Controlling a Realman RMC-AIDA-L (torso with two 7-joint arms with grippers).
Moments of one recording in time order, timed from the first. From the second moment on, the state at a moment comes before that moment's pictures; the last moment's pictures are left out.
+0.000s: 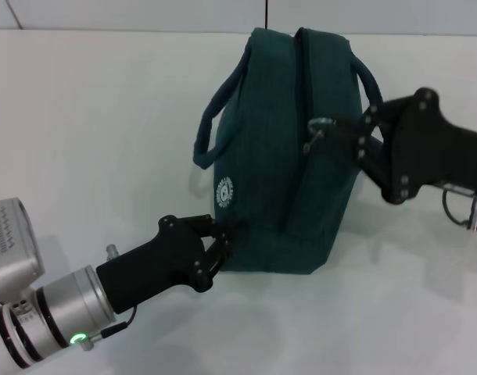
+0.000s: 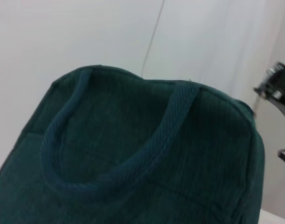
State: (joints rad) left arm -0.38 -2.08 2.83 0.02 -0.48 1.54 -0.70; right arm 0.52 2.03 -1.31 -0.47 -1.10 -1.66 0.59
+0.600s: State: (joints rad) left arm -0.37 -2.08 2.82 -0.12 -0.47 1.69 -0.77; right arm 0.49 2.03 -1.31 -0.40 -0.85 -1.61 0.48
